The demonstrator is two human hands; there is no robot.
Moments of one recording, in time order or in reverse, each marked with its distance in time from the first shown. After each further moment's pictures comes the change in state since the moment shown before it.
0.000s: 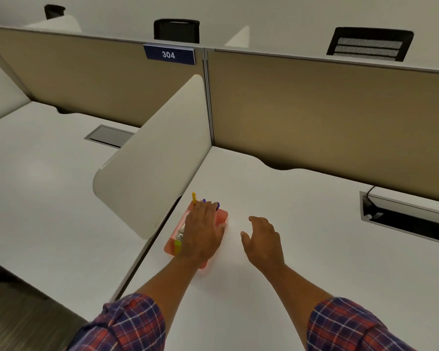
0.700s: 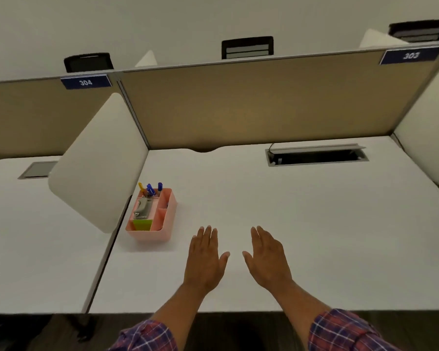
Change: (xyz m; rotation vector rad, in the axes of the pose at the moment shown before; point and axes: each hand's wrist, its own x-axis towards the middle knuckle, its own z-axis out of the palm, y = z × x) left_hand -0.252 0.099 0.041 0.197 -0.240 0.332; right_hand -0.304 0.098 -0.040 -0.233 0.089 0.196
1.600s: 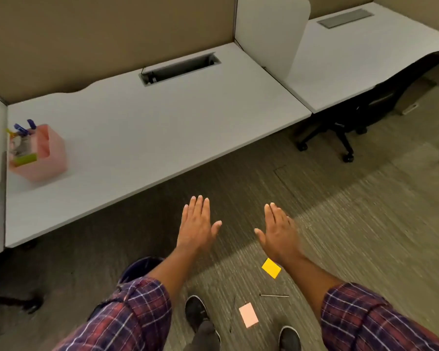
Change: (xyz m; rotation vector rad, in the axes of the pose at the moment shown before) left_hand -0.350 0.172 0.118 0.067 -0.186 0.501; right_hand -0.527 0.138 0.036 0.014 0.048 0.542
